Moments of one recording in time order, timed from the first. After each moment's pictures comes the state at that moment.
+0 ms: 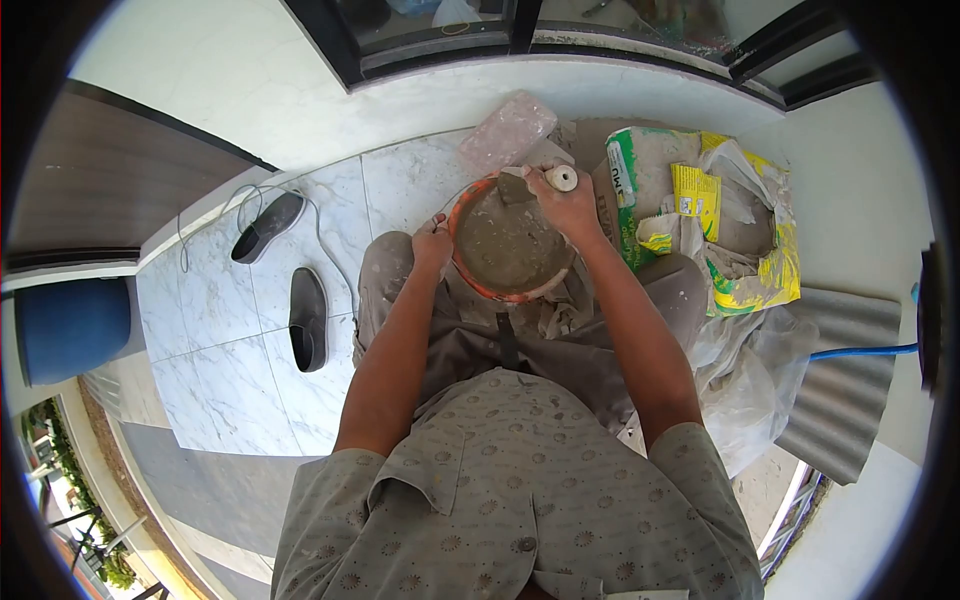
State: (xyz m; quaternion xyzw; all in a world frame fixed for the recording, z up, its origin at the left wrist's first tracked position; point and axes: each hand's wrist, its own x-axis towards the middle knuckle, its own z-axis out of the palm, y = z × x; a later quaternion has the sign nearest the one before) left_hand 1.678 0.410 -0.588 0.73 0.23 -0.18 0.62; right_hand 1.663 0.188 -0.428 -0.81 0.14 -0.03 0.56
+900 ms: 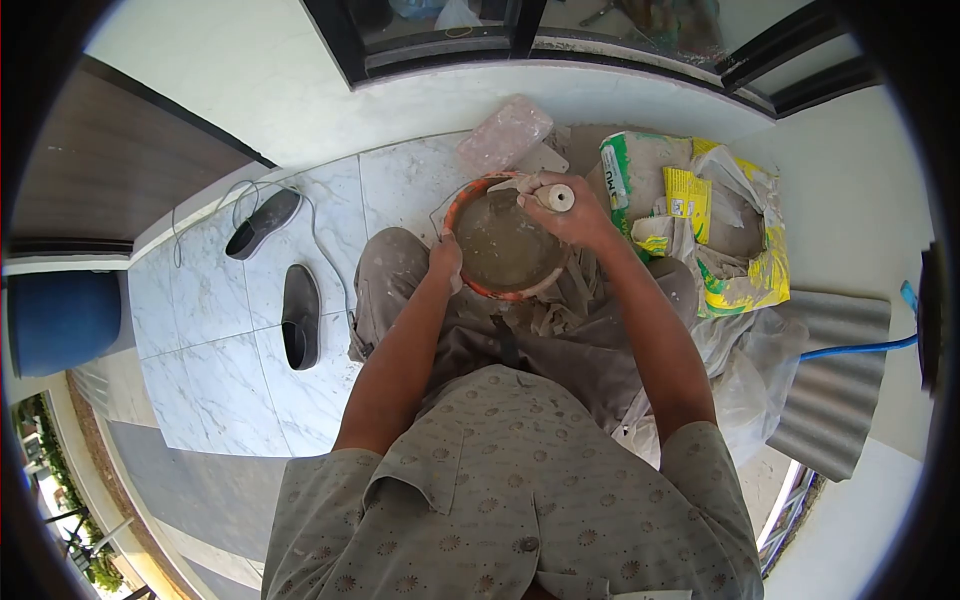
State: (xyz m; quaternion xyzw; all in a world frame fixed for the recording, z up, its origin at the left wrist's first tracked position) left_hand 1.650 0.390 -0.591 0.55 0.34 -0.31 0.70; right_hand 1.645 0.178 -0.387 -0.85 -0.06 0.05 0.52
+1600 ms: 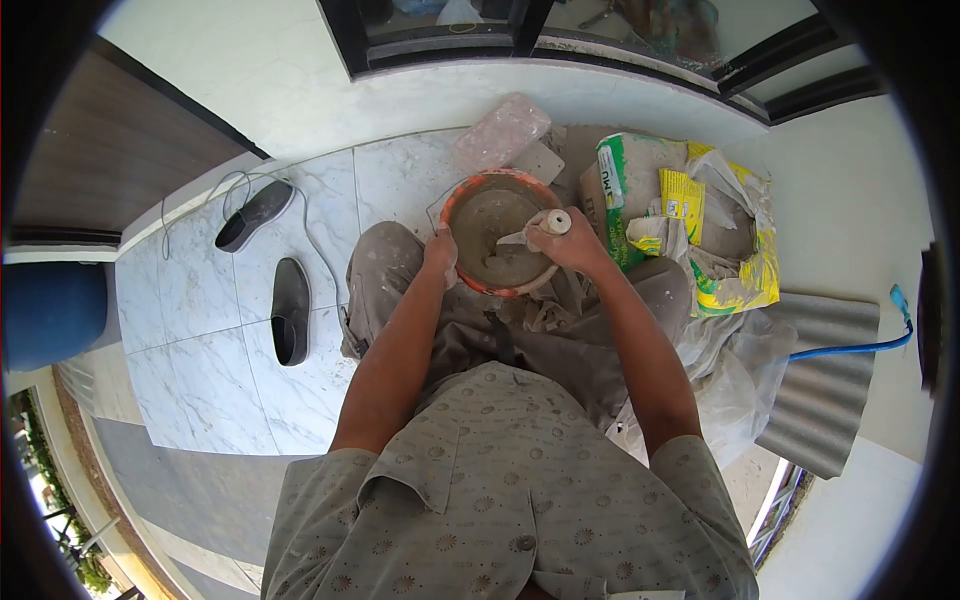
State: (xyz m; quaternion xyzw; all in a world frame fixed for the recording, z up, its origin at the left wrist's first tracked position) left_hand 1.651 0.390 -0.580 0.51 0.34 -0.30 0.72; right_hand 1.608 0.178 -0.426 -0.87 0.06 0.11 0.47
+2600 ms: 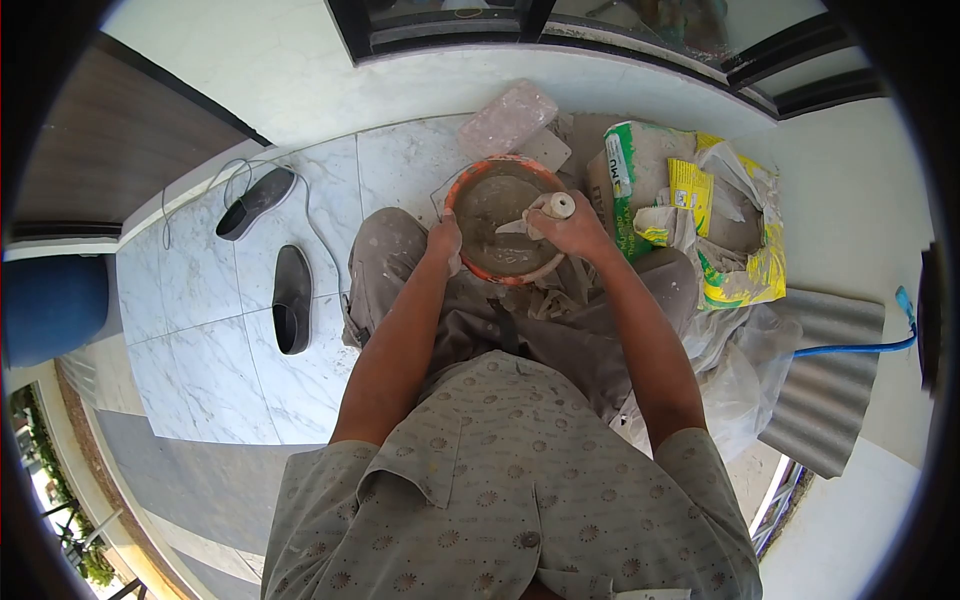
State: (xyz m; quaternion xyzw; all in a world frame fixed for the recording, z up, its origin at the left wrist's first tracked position) left_hand 1.650 0.391 -0.563 0.50 0.34 -0.33 0.72; right_hand 1.614 0.183 -0.436 -0.87 0.07 0.11 0.47
